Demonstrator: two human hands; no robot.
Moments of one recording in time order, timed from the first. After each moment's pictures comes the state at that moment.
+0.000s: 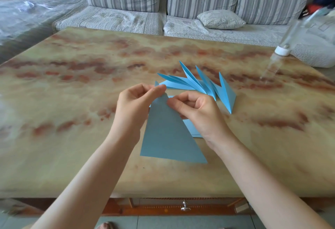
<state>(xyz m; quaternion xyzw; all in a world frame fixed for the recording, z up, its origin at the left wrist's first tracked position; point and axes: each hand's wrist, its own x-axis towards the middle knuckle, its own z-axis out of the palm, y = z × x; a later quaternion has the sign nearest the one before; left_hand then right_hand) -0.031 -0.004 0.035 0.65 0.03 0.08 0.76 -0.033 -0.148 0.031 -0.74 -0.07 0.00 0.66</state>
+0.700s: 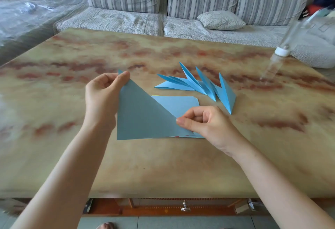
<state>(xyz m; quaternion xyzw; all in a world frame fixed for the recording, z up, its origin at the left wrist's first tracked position) -0.010 0.037 0.034 0.65 0.12 0.22 0.71 -0.040 -0.177 0.022 -0.80 -0.12 0.08 0.59</state>
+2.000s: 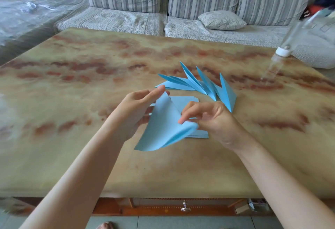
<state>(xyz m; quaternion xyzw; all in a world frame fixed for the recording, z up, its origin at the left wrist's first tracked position) -0.022 0.009 0.032 0.66 0.00 -0.11 0.74 -0.031 -0.186 0.026 -0.70 -0.29 0.09 0.65</state>
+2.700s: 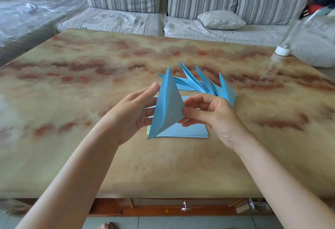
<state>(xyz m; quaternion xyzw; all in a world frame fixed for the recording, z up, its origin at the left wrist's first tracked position) -0.025 0.017 0.032 0.60 -0.07 -0.18 0.78 -0.029 -0.183 0.030 -0.68 -0.14 0.07 0.72</state>
